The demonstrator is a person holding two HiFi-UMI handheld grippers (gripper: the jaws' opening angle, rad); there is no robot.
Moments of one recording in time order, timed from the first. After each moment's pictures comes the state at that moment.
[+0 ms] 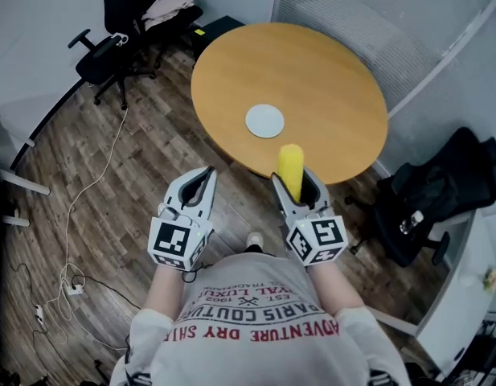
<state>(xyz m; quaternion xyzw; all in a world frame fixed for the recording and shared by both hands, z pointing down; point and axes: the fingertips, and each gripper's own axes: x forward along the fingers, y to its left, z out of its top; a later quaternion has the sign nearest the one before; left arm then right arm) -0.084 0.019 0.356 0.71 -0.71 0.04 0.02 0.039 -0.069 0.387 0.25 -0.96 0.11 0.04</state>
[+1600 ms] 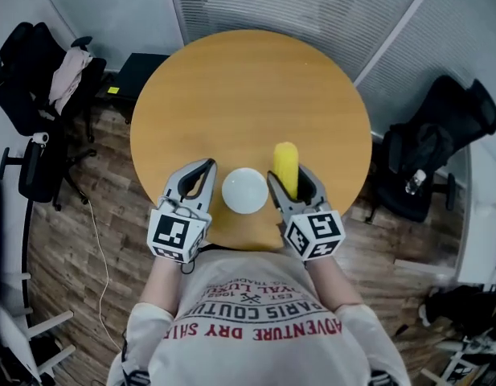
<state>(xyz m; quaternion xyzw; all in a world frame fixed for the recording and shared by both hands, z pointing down) -0.191 -0.308 0.390 0.86 -0.50 0.07 0.02 -0.047 -0.317 0.434 0.46 -0.87 0.16 0.05</state>
